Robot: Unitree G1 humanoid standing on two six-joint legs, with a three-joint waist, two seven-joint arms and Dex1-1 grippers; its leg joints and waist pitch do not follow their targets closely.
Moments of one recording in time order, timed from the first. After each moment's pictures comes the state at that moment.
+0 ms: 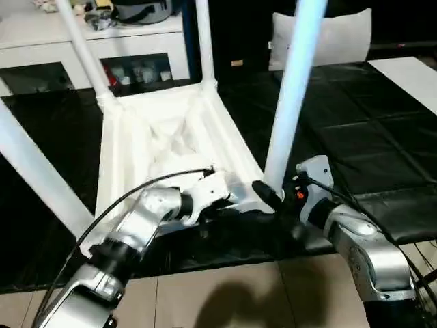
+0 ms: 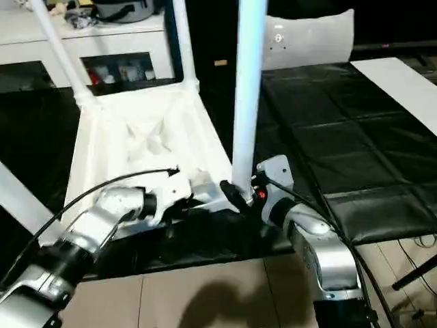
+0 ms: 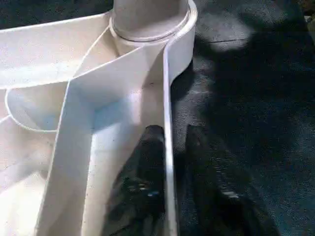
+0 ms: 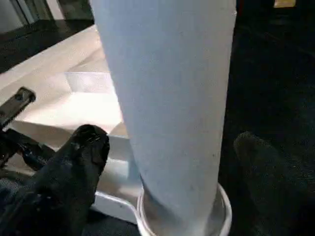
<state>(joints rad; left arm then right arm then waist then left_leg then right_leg) -0.53 0.27 -0.36 0.48 0.07 0.08 -0.98 -0.20 -0.22 0.00 -0.09 0.19 0.52 0.52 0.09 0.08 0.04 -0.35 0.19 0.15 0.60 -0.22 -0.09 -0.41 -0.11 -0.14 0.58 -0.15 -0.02</state>
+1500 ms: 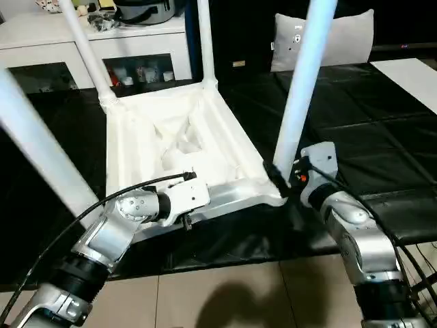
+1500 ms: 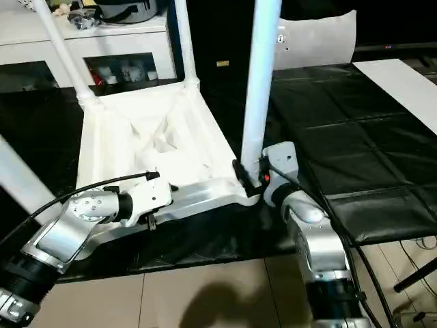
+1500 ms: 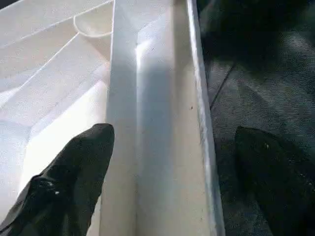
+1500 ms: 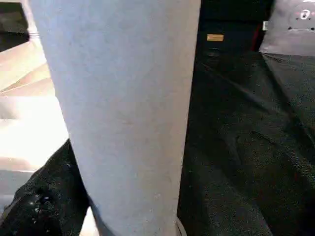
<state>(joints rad) -0.44 0.44 -0.36 0.24 0.19 0.15 -0.87 -0.31 -0.19 -0.01 0.11 0.11 0.32 0.32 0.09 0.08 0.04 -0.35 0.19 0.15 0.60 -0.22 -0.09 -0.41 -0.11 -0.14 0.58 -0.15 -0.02</state>
